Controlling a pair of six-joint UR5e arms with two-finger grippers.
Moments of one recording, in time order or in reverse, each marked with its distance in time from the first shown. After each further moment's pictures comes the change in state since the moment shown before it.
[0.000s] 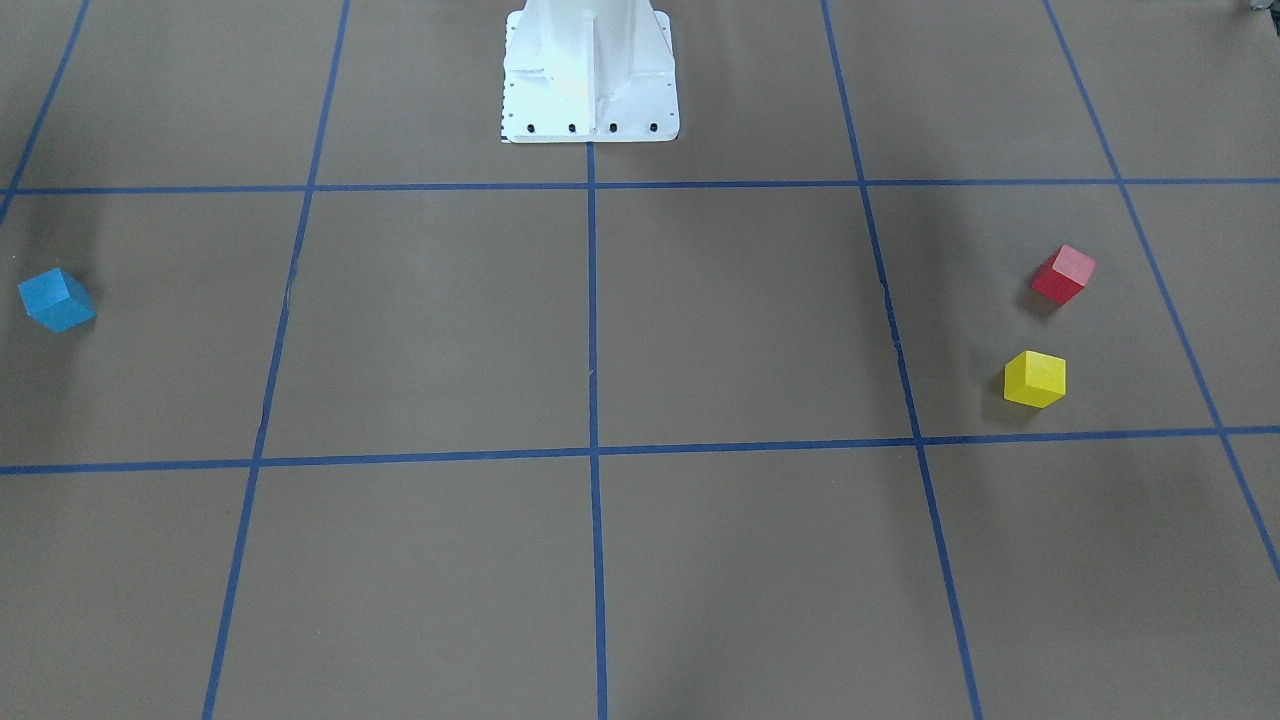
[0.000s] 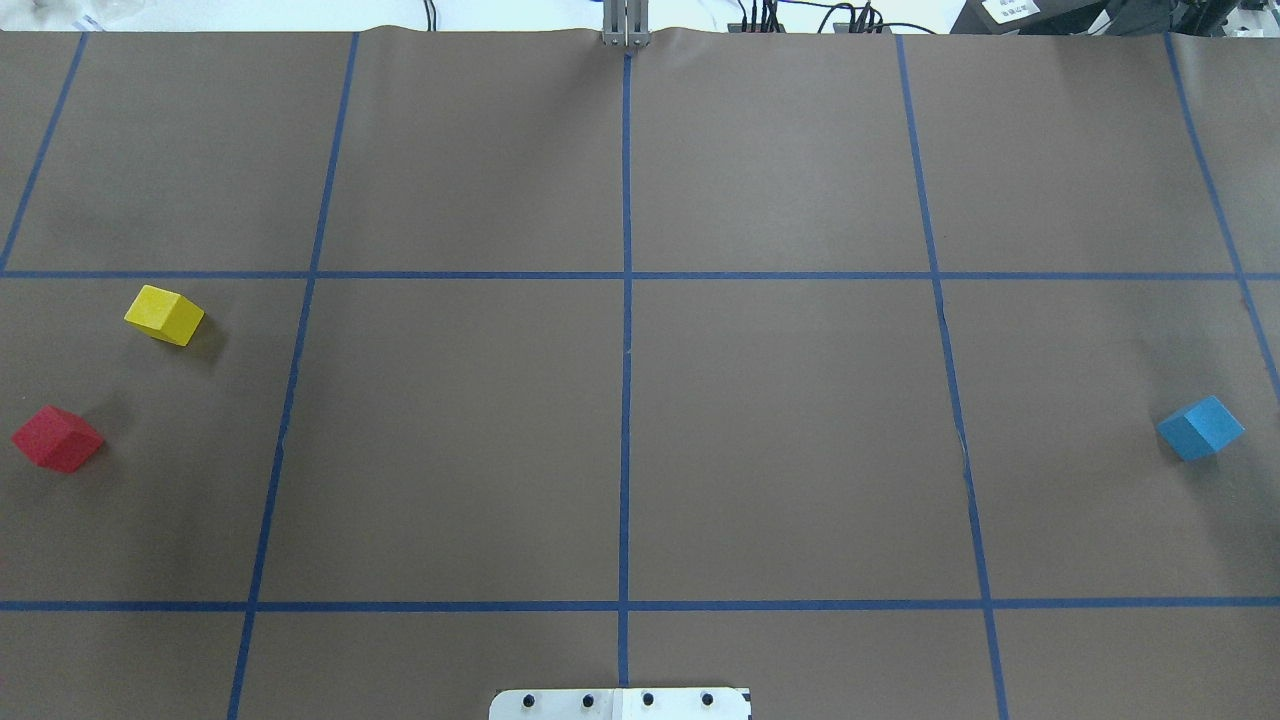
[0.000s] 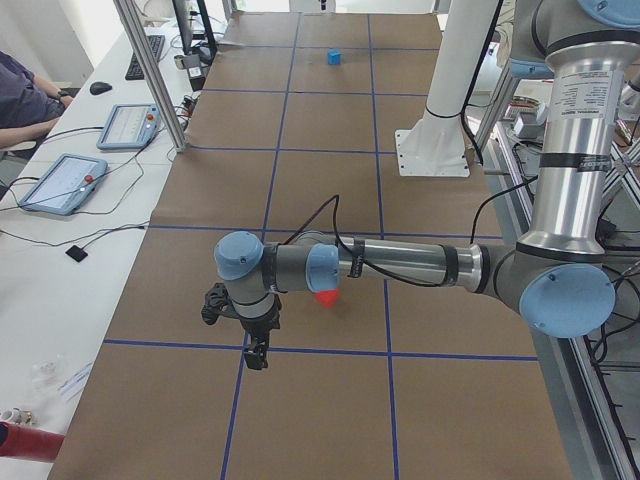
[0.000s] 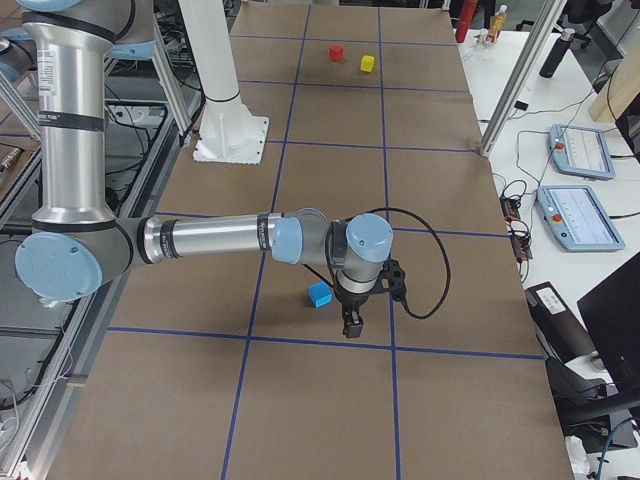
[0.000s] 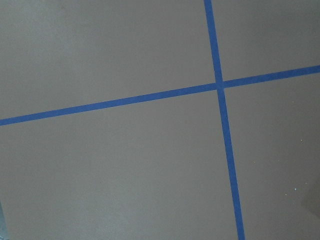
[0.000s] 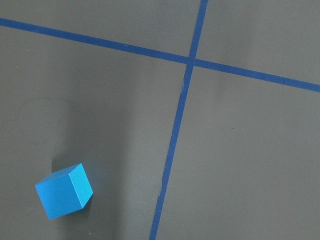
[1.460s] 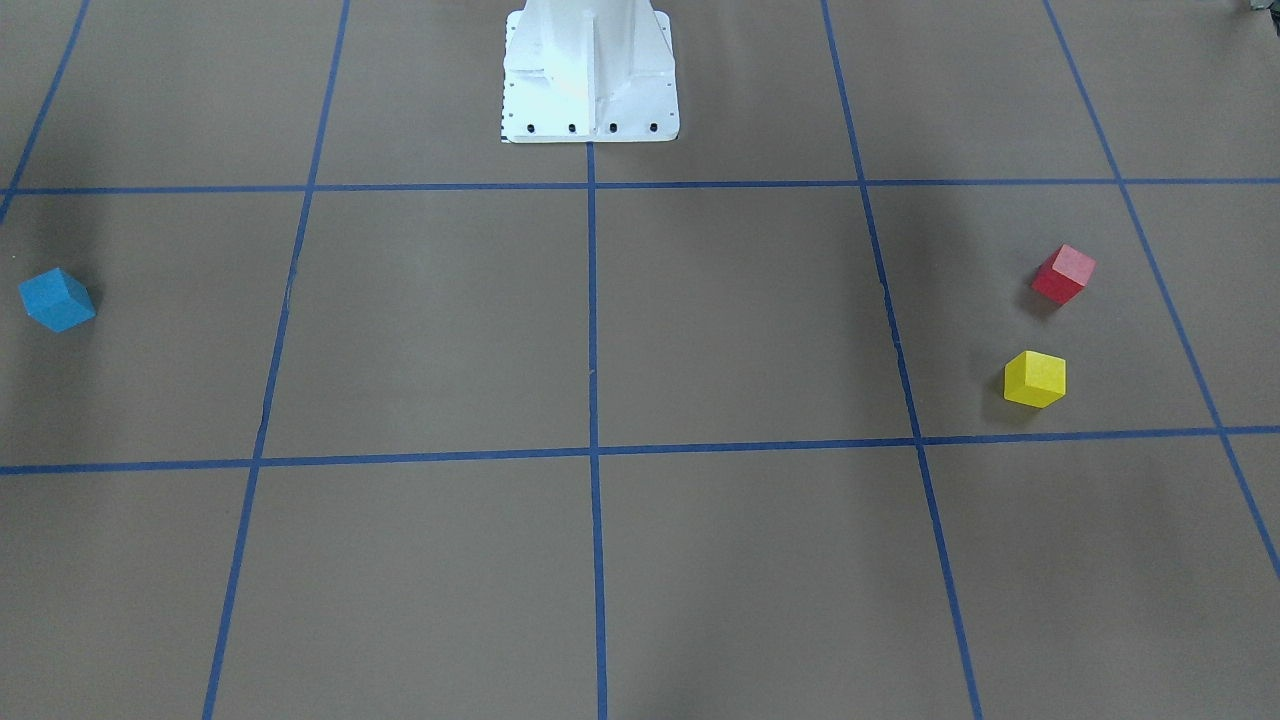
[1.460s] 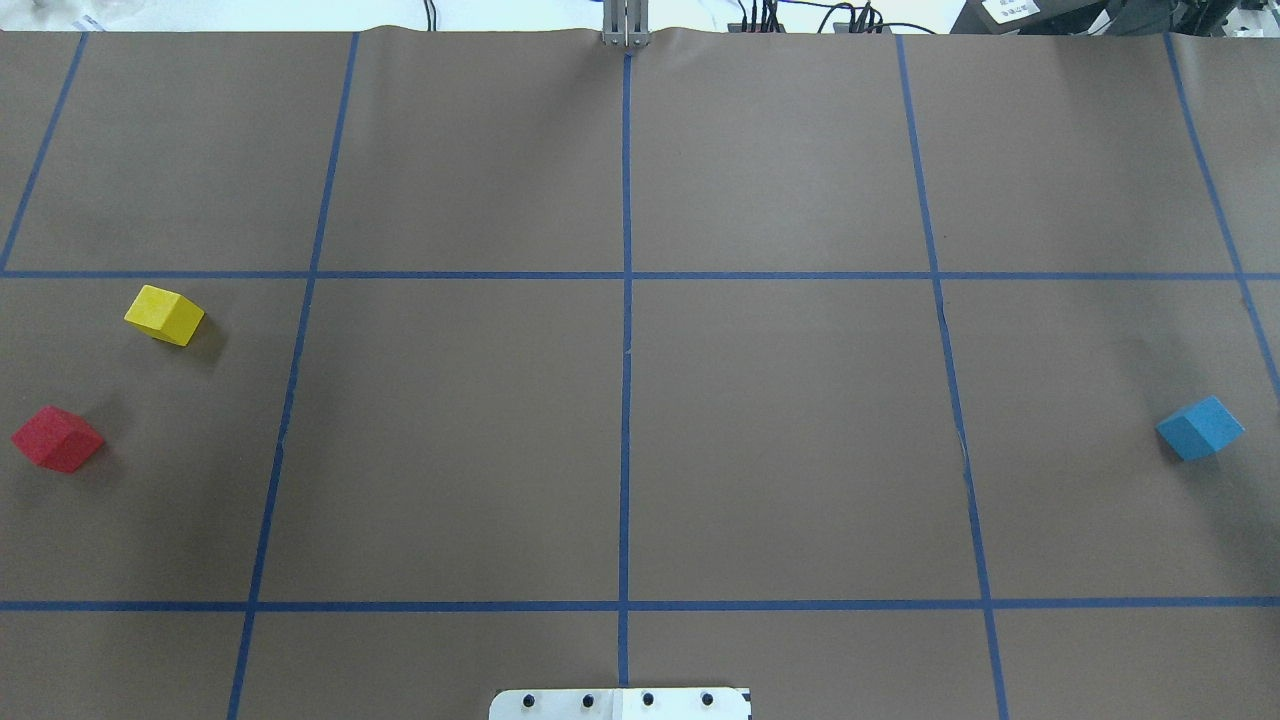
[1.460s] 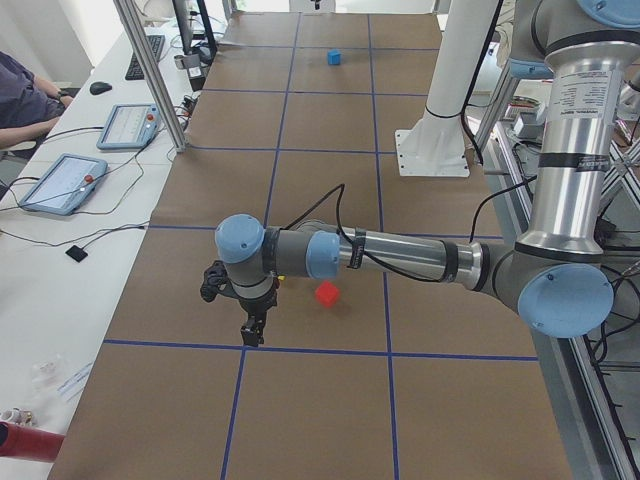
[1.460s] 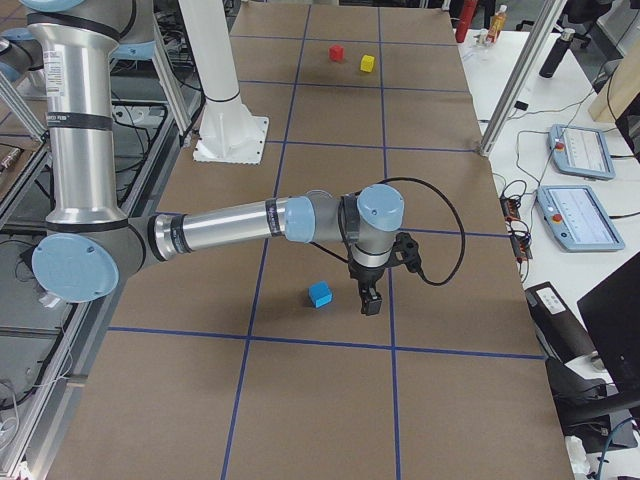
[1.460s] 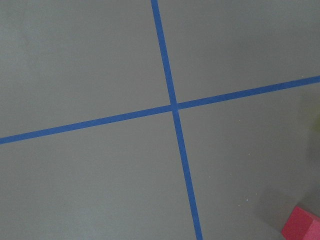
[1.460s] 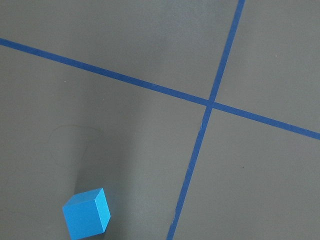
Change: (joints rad) left arm 0.005 0.002 -0.055 -0.007 -0.092 -0.009; right arm -0.035 0.012 0.047 0.085 0.059 0.000
